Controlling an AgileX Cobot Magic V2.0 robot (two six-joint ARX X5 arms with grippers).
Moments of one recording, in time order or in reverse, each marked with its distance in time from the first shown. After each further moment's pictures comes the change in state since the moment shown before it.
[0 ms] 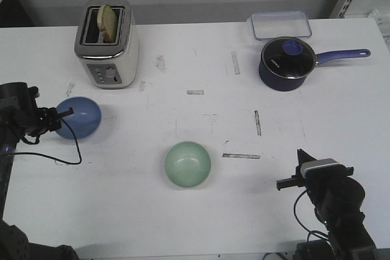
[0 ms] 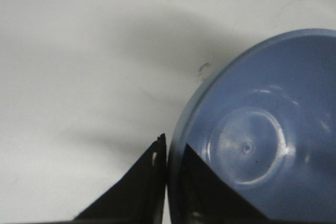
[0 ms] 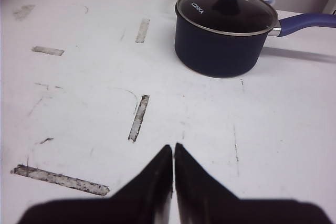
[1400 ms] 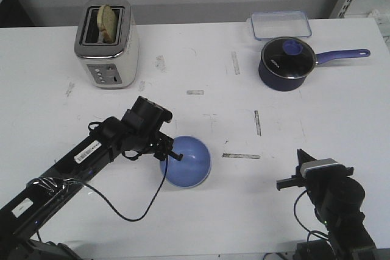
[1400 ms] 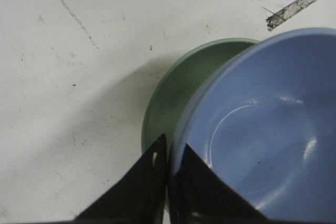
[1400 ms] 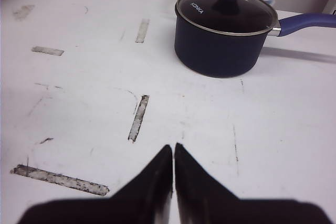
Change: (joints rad) left arm -0.880 0.046 0.037 -0.056 0.069 0.000; right arm 0.000 0.000 0.000 0.000 0.000 0.000
